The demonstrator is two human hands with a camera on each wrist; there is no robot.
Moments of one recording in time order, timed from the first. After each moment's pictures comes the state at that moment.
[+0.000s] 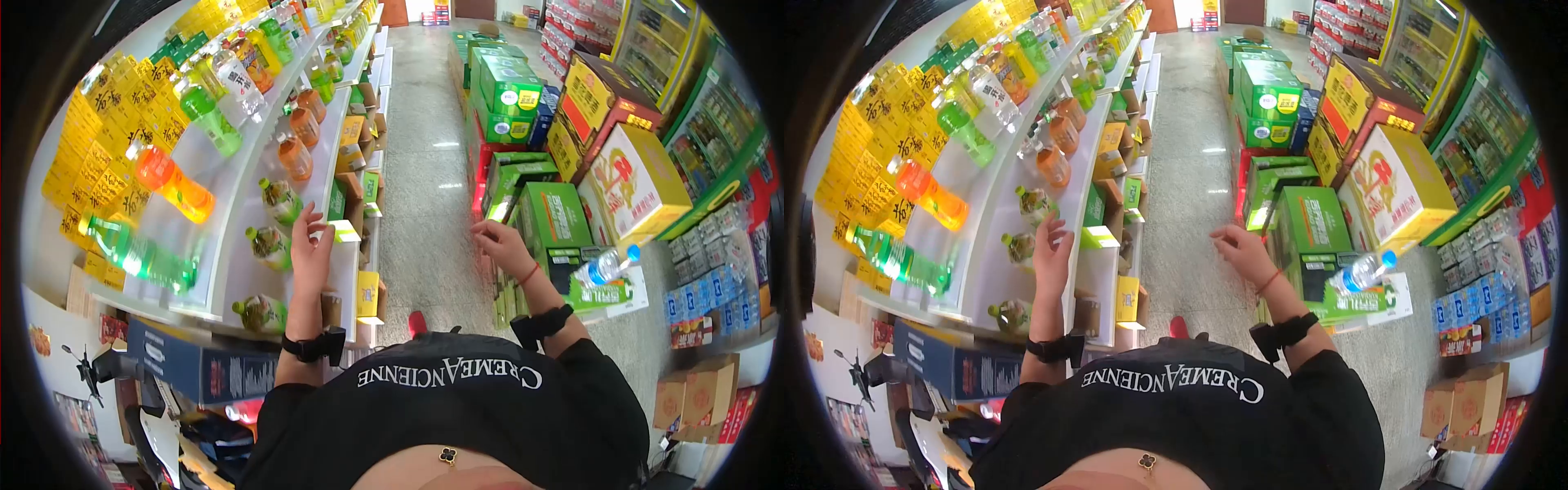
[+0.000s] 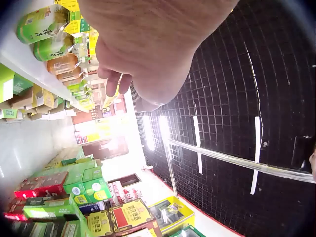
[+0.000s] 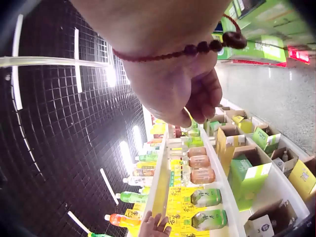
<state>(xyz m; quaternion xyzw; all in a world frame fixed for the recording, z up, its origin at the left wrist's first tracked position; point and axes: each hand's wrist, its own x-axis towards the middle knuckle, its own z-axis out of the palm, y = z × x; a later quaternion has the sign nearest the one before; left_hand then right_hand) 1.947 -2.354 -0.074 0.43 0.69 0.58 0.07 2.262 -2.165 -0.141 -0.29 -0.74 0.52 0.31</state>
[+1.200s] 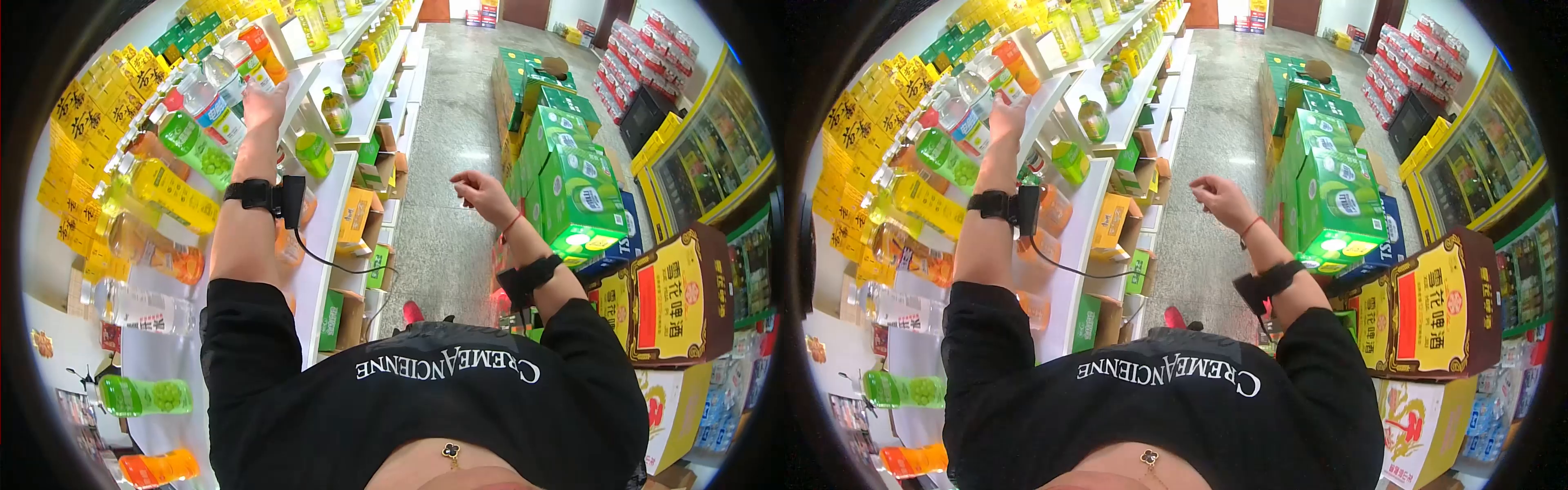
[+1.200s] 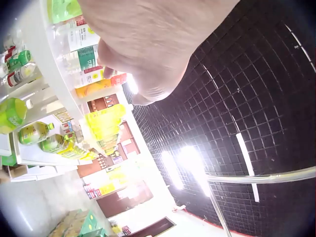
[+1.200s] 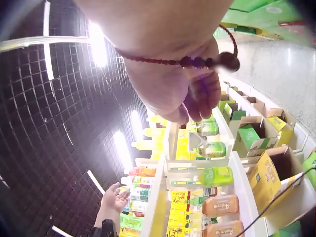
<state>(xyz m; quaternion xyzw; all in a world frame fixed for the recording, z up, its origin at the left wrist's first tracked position) 1.511 -1.719 0.085 0.30 0.84 0.41 -0.19 1.897 -1.583 -0.100 -0.23 -0.75 0.57 0.25</state>
